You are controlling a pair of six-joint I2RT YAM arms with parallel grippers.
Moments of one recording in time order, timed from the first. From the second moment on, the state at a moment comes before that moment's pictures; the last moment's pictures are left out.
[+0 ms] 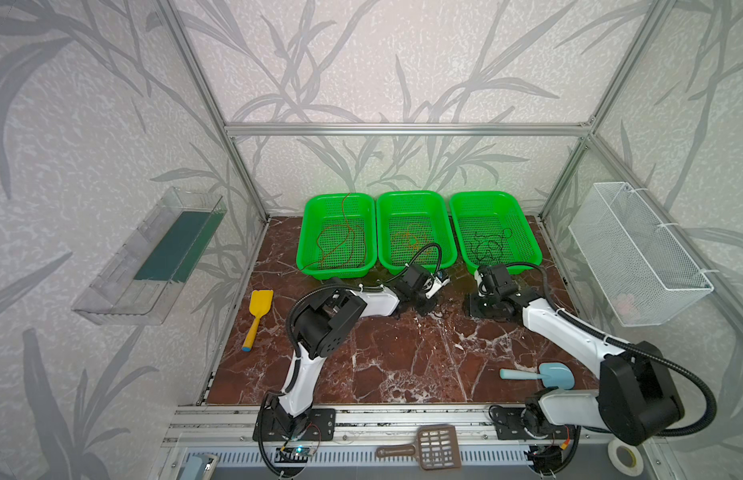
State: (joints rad) left arm -0.77 2.09 1.22 0.12 0.17 0.17; right arm 0.38 1.35 0.76 -0.44 -0.05 0.44
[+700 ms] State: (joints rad) left arm -0.76 1.83 0.98 0.27 0.14 0.07; right arm 0.47 1.60 0.78 -0.26 -0.08 0.50
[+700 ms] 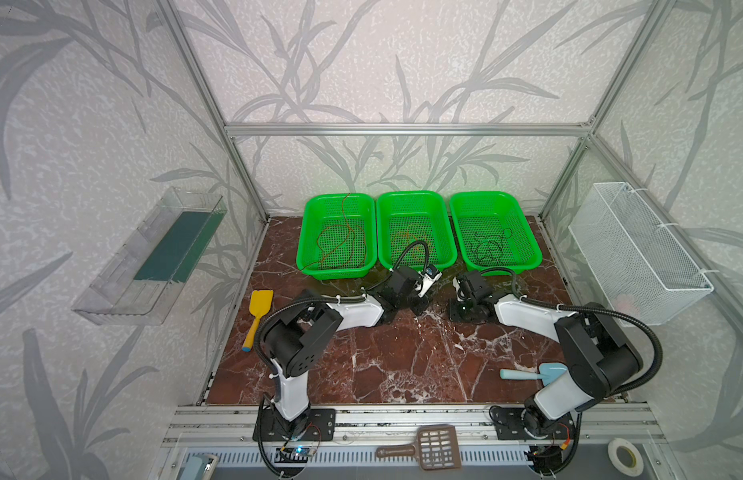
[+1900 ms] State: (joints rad) left arm -0.59 1.52 0.80 0.05 -0.07 -0.15; right arm 0.32 1.36 0.88 -0.56 0.18 0.18
